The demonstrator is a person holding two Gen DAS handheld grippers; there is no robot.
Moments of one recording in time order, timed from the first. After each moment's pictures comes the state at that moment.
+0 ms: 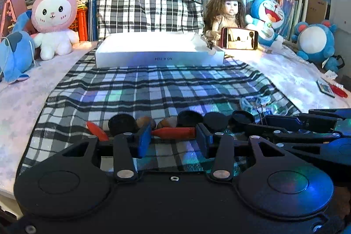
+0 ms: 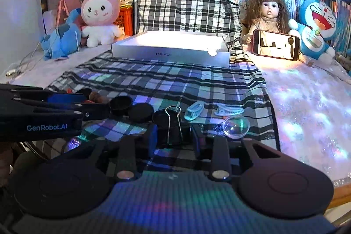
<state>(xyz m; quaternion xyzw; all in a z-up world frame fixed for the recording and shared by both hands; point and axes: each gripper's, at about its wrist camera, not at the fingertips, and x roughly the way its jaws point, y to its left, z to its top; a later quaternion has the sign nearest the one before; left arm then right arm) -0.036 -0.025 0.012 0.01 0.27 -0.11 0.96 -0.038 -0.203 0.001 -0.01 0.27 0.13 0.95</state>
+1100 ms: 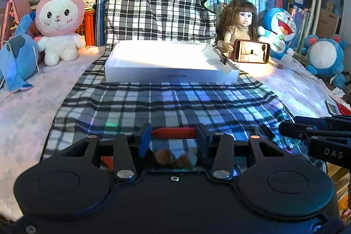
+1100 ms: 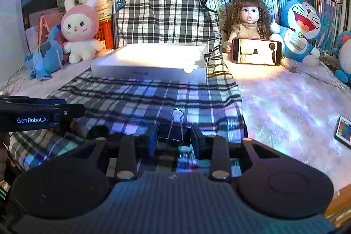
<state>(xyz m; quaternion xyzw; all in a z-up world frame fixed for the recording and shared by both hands) 0.008 -0.007 0.038 0.00 0.28 -0.10 0.95 -0.016 -0.223 0.031 0.02 0.27 0.09 0.96</state>
